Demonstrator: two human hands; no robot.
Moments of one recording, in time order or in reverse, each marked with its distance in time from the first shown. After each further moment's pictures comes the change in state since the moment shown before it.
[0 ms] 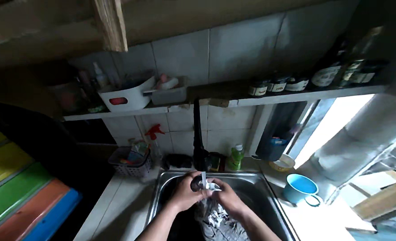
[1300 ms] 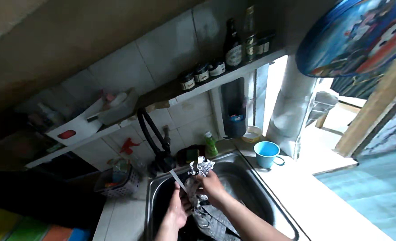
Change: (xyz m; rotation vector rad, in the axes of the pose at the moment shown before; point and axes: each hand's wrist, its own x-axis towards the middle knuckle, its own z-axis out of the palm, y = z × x) left_hand -0.005 -0.022 0.071 -0.701 0.156 -0.699; right_hand -0.017 -0.015 0.004 0.473 0.364 0.220
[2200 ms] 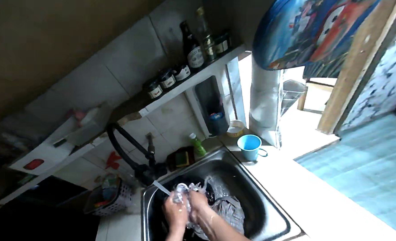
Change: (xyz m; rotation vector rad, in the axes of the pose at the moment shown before) left_hand -0.004 -0.012 0.032 0.724 0.437 0.774; right_hand 0.010 0.061 0.021 0.307 0.300 0.257
